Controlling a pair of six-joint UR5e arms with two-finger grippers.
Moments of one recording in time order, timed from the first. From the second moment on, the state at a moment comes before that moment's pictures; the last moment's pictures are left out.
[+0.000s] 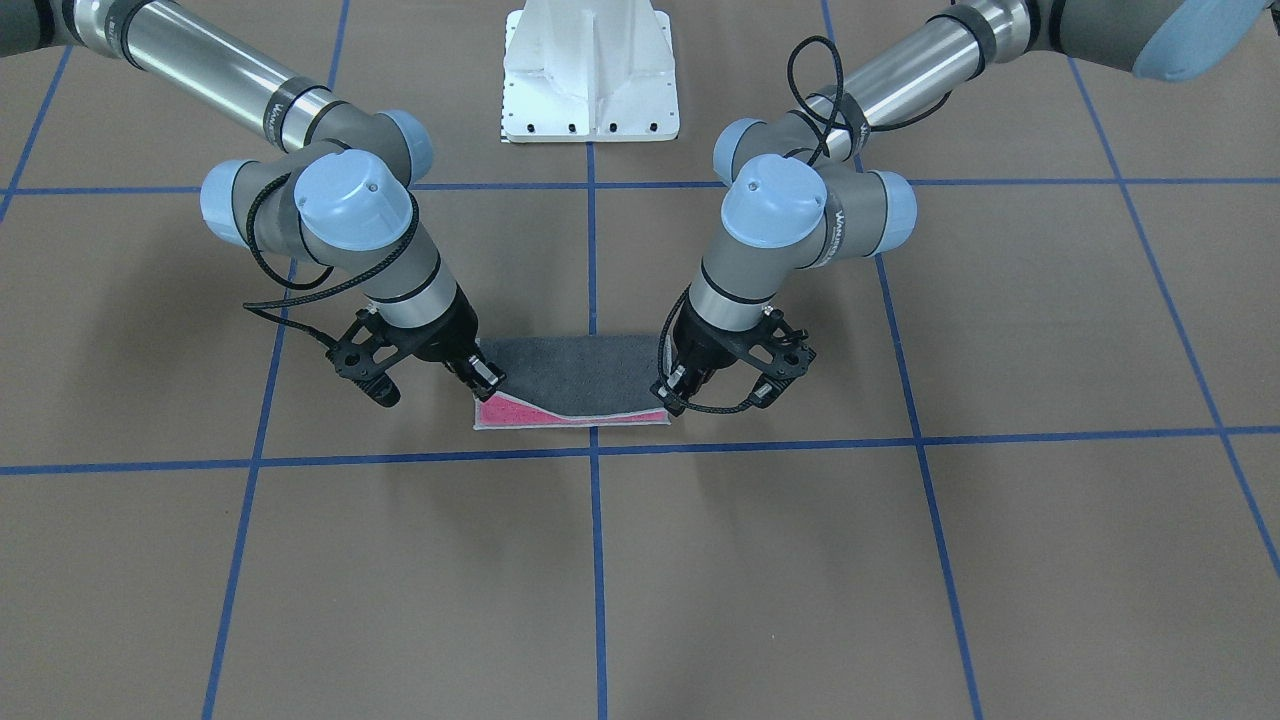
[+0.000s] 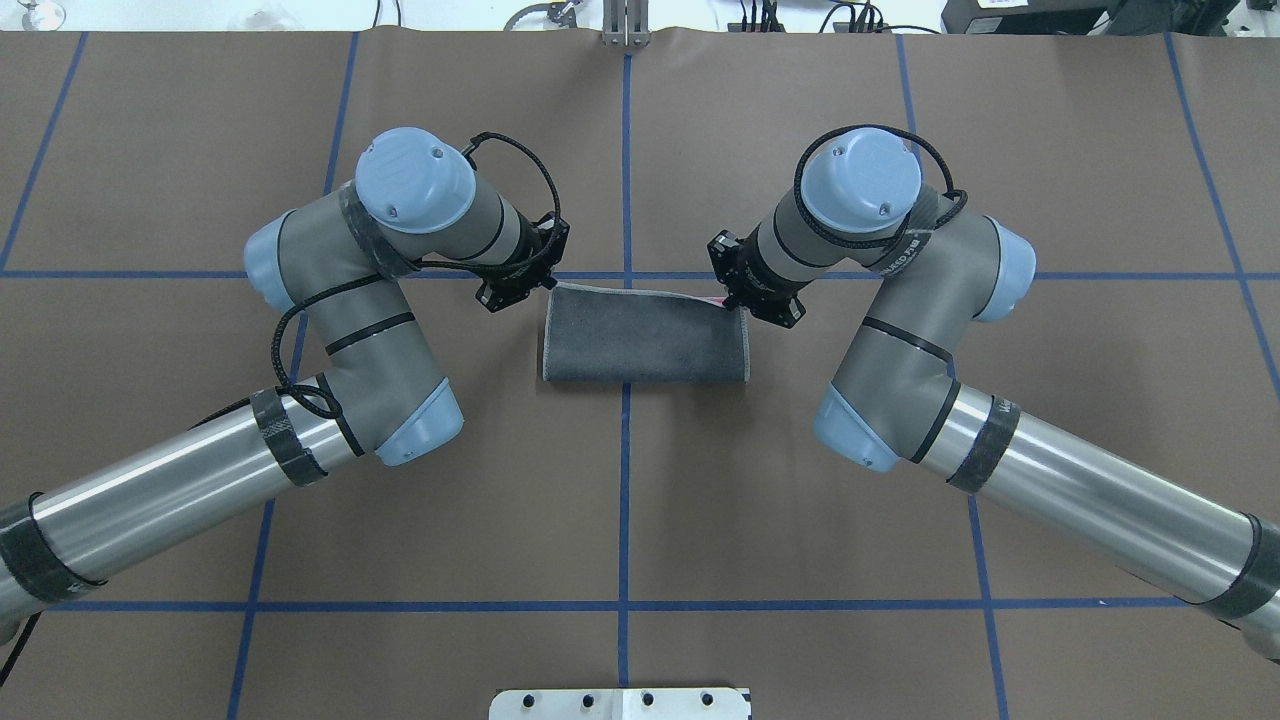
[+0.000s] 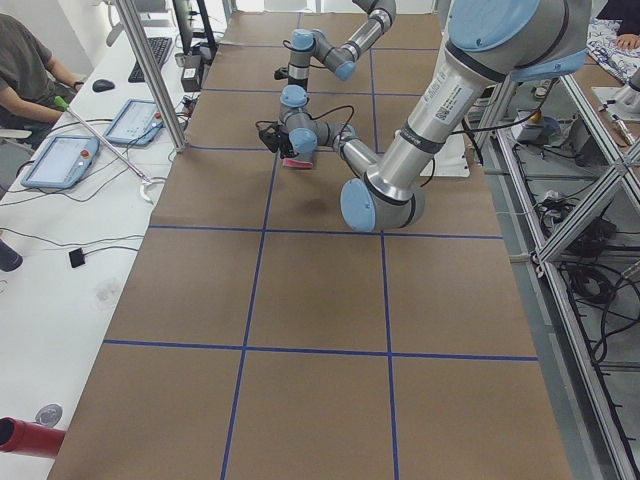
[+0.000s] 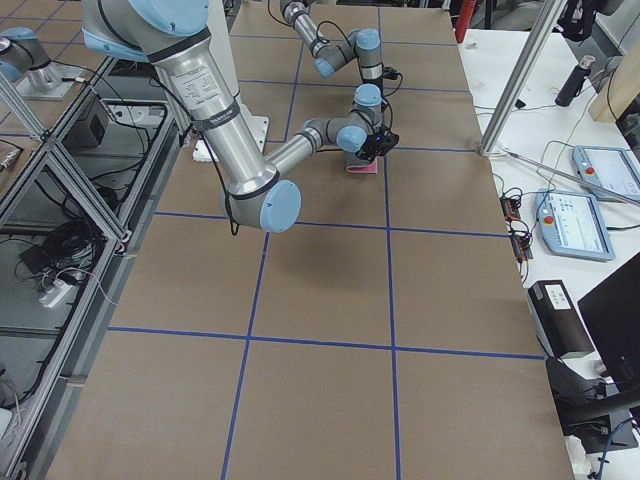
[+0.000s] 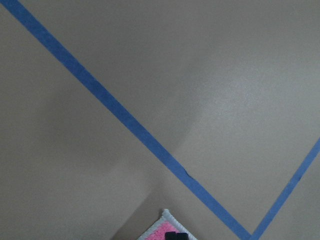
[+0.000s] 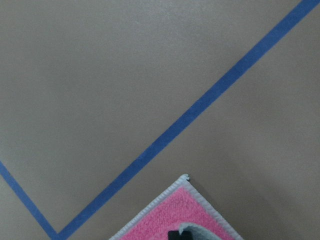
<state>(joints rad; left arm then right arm) -0.65 -2.31 -1.35 -2.04 -1.89 -1.98 0.67 -0.95 1.47 -1.18 1.96 1.93</state>
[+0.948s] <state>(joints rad) -0.67 -2.33 -1.35 -2.04 -1.89 -1.98 0.66 -0.96 1.50 -1.18 1.97 1.95</state>
